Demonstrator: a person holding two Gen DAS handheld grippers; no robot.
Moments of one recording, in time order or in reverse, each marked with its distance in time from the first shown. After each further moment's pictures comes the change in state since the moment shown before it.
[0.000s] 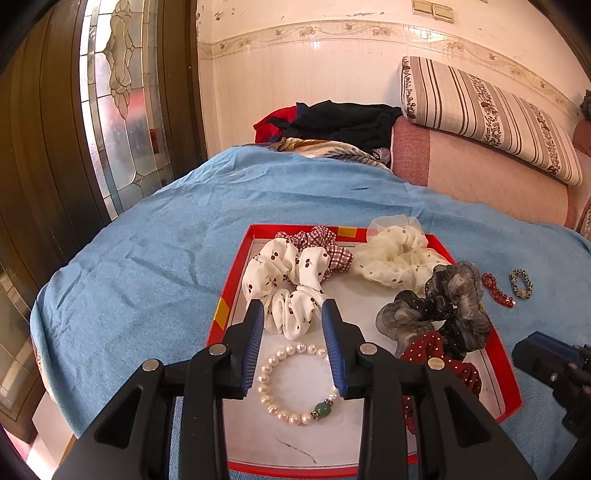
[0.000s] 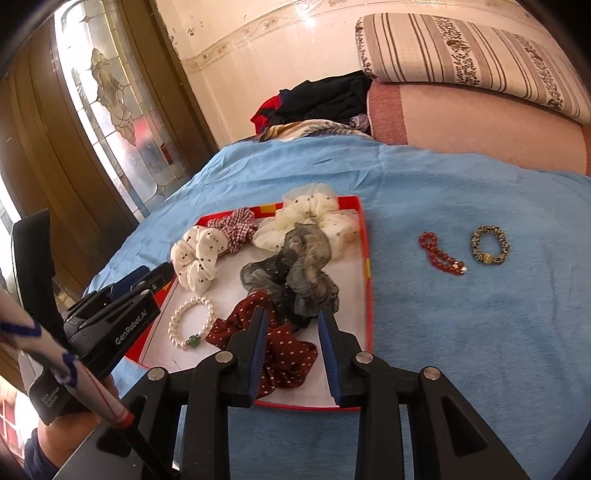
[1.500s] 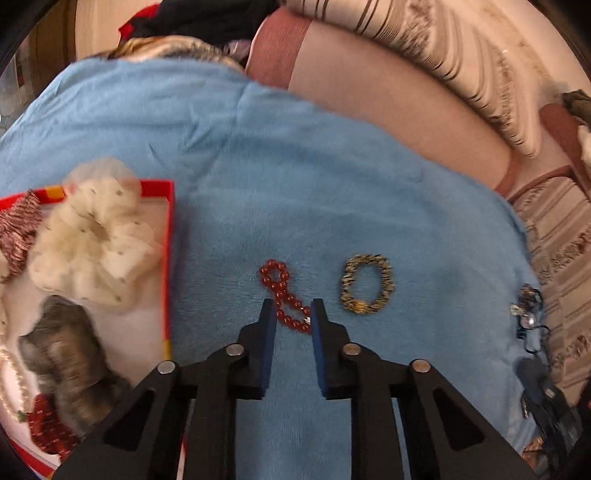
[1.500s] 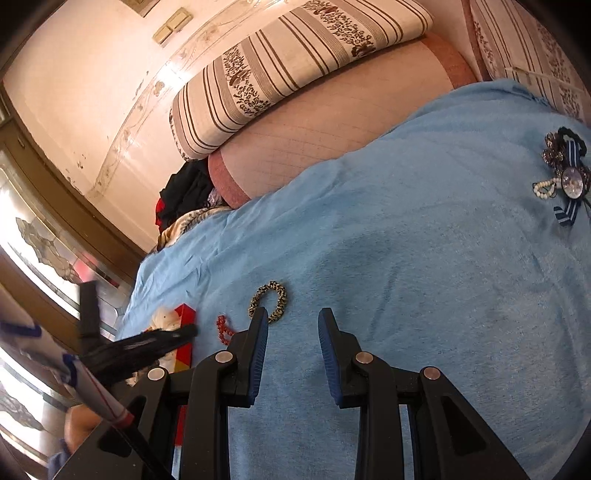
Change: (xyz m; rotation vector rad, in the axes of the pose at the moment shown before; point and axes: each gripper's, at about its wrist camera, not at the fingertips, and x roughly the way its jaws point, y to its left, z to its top) left arm 0.107 -0.239 0.042 -0.030 0.476 -0.361; right arm -0.104 -0.272 0.020 0.474 -0.139 -0.045
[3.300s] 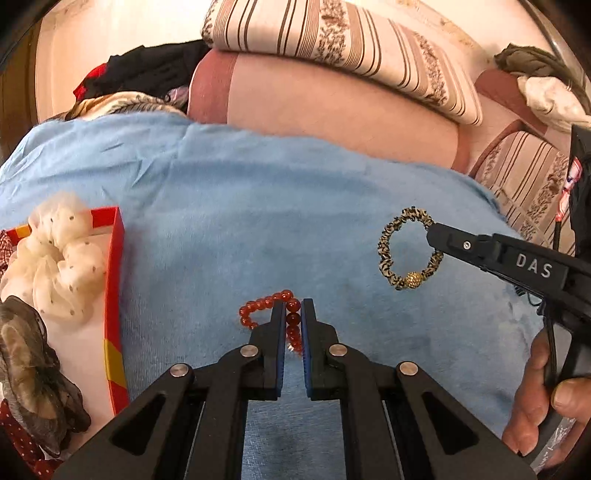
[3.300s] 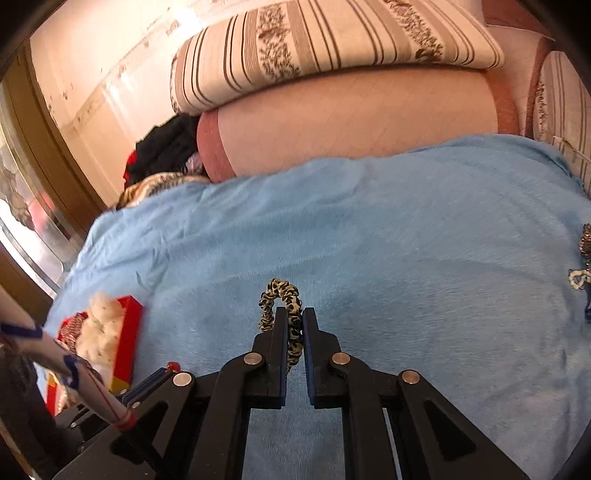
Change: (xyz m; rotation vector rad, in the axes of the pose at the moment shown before) left arm -0.005 -0.027 -0.046 0.223 -0.211 -0.110; right arm 0.089 0.047 0.025 -0.238 0.052 -0.187
